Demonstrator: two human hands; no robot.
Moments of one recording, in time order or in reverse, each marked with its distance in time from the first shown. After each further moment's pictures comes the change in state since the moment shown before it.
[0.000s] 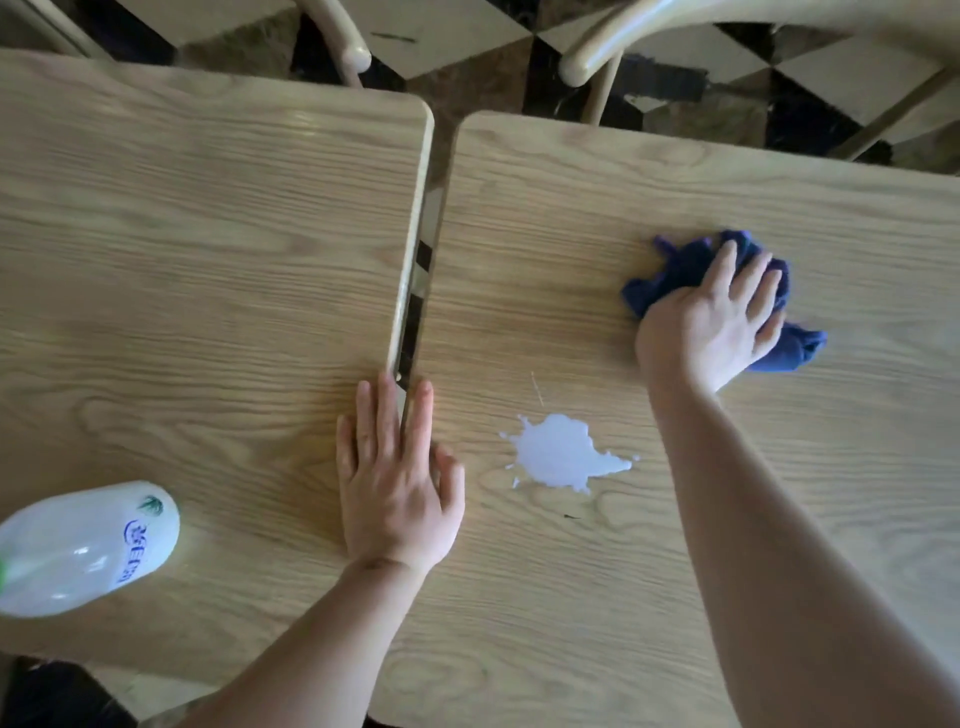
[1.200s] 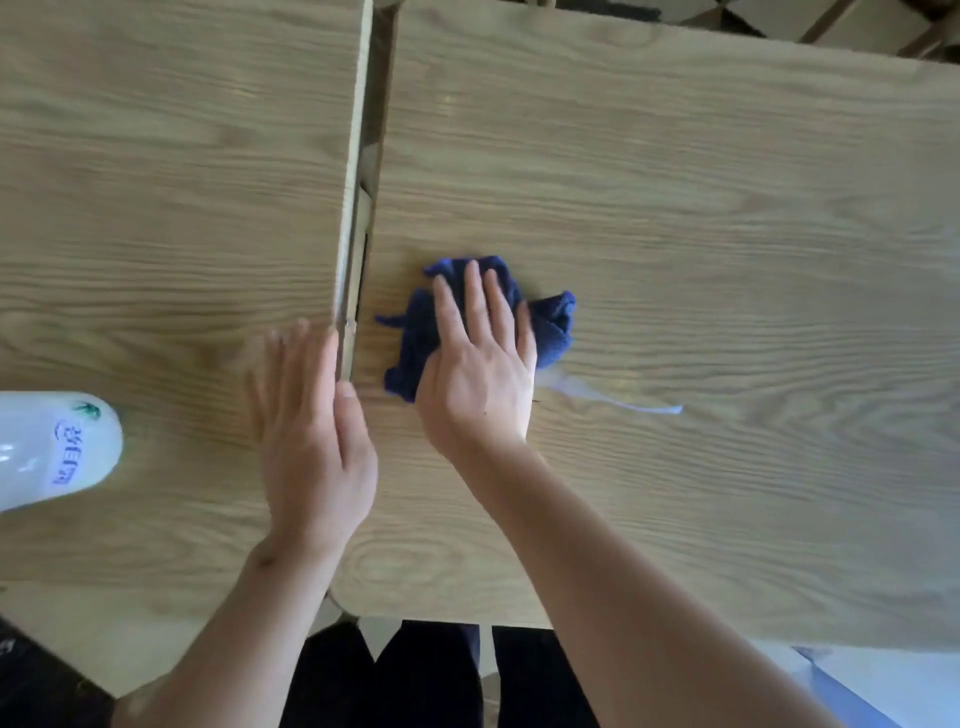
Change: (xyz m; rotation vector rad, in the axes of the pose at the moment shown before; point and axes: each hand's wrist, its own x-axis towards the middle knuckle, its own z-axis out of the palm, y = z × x) left_hand -0.052 -0.031 -0.012 -0.348 0.174 -0.005; right_hand -0.208 0.008 0.010 0.042 -0.292 -0.619
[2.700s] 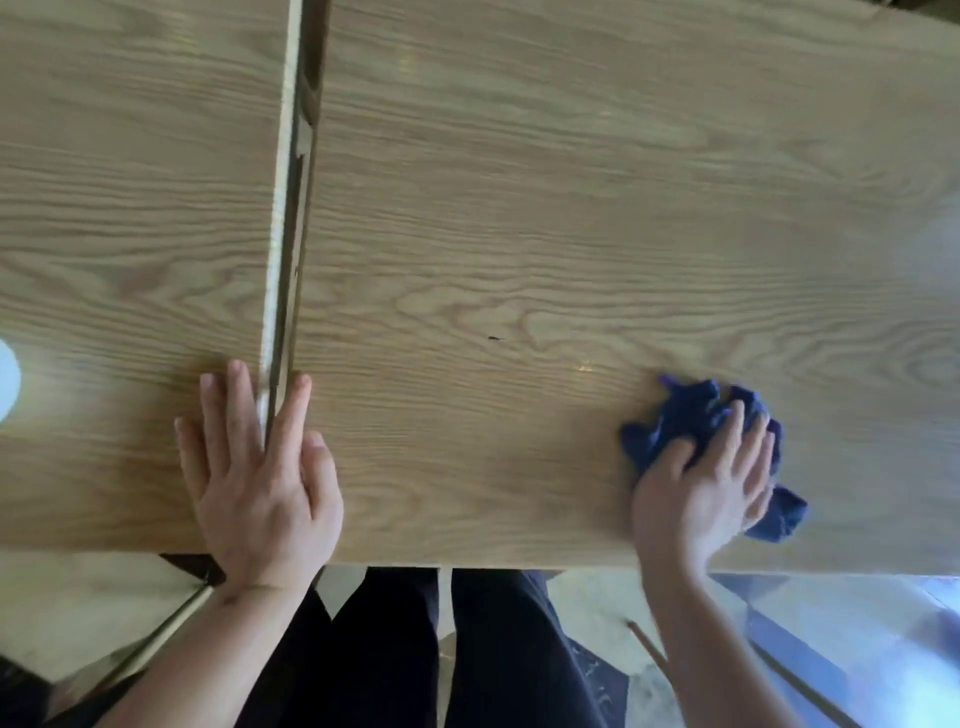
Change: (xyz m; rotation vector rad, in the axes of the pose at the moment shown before) left_hand -0.087 -0.023 0.004 0.238 0.039 0.033; right_hand -0.146 0.171 -0.044 -0.040 0.307 0.782
